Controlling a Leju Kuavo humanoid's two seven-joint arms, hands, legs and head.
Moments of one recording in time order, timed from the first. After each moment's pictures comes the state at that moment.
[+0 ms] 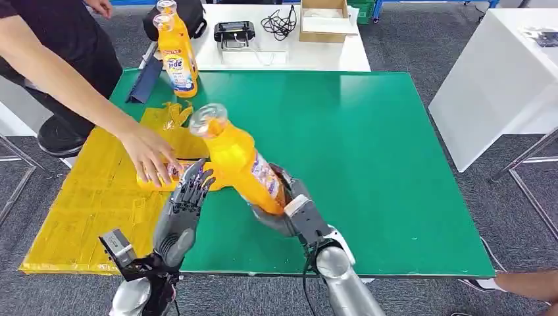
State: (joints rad) left arm 0.09 -0.12 -0.18 -1.68 0.08 -0.30 -0.56; right arm -0.29 0.27 0.45 -1.09 0.21 0.03 -0.41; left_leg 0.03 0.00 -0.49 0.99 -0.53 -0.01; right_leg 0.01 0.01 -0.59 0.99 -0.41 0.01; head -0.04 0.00
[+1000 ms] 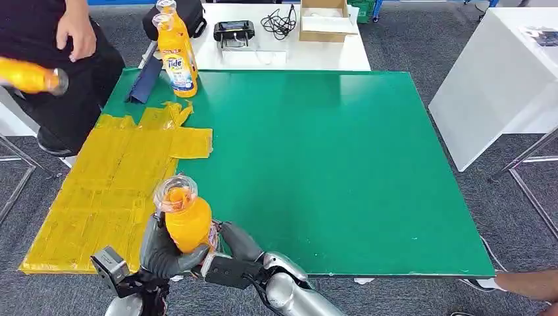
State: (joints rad) left arm 0.18 -0.11 -0.13 -1.68 0.04 -0.22 -0.59; right arm -0.37 0.35 0.91 -0.78 0.27 0.00 -0.42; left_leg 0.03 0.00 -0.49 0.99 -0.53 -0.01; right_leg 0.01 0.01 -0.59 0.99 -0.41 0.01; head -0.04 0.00
